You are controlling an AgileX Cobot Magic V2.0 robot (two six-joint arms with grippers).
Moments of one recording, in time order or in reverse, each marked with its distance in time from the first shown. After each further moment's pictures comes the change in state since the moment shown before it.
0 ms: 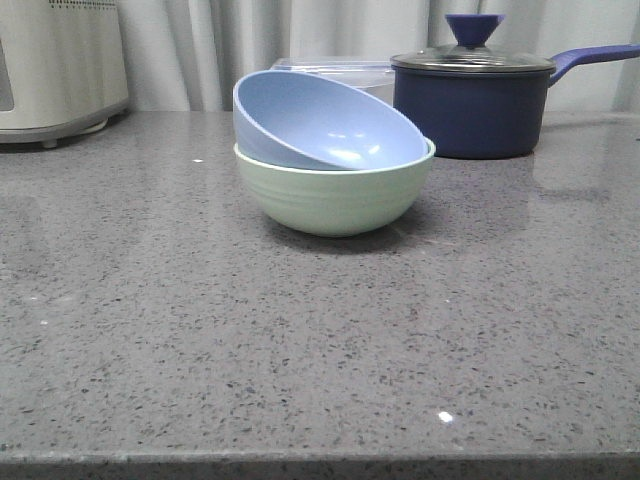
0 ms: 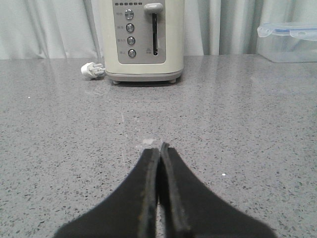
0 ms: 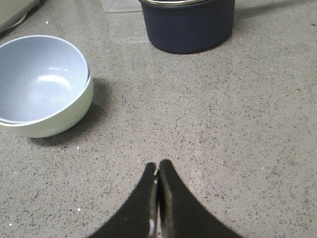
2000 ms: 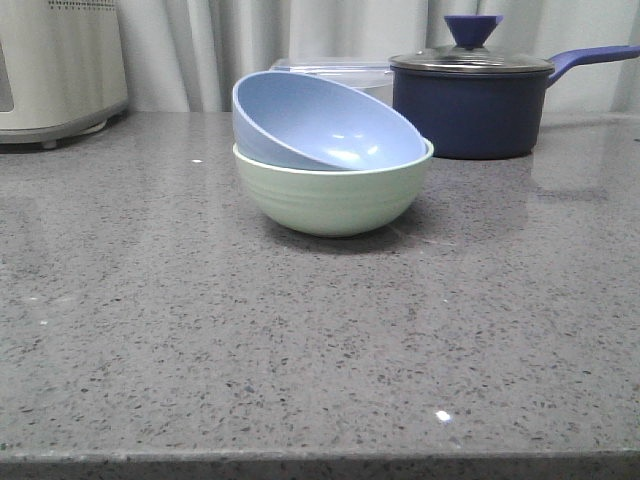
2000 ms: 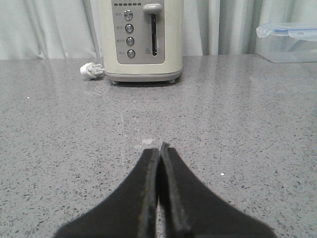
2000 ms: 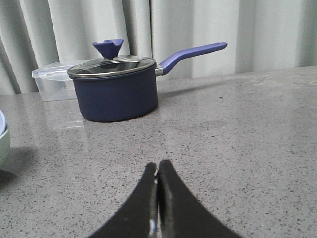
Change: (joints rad) left arm 0.000 0.000 0.000 0.000 0.001 0.000; right arm -0.233 -0.403 0.486 -0.074 -0.505 0.011
